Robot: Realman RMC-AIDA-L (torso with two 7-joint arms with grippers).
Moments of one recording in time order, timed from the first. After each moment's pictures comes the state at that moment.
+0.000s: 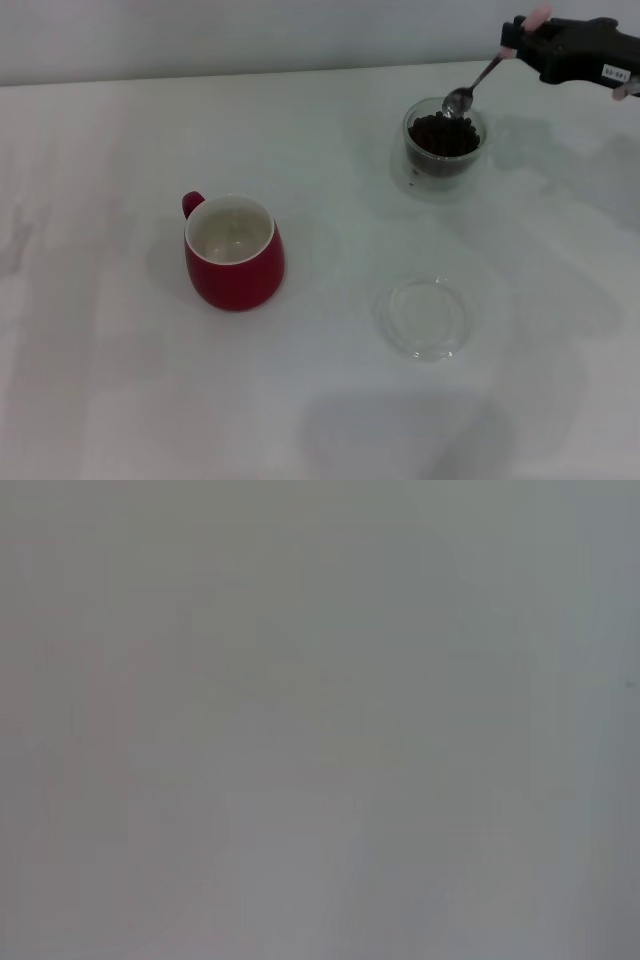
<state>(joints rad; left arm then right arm) -0.37 -2.08 2.77 0.11 -1.42 1.30 -0.22 0.39 2.00 -0.94 -0.84 -1.57 -1.05 1.54</state>
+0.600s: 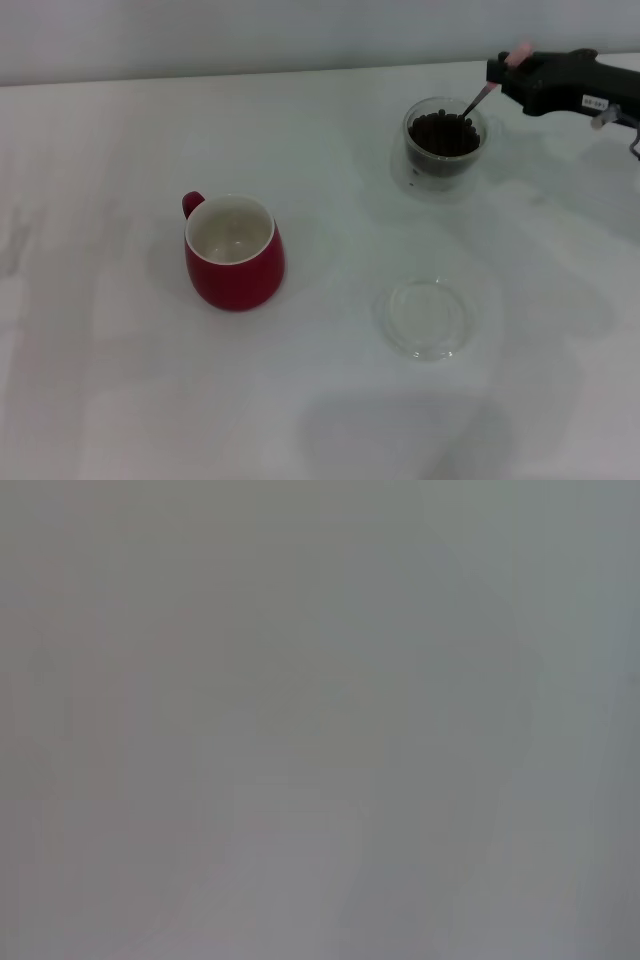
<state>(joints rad) -0.37 -2.08 2.77 0.11 -1.42 1.30 -0.22 0.39 2.00 -1.01 -0.81 -1.60 -0.99 1.54</state>
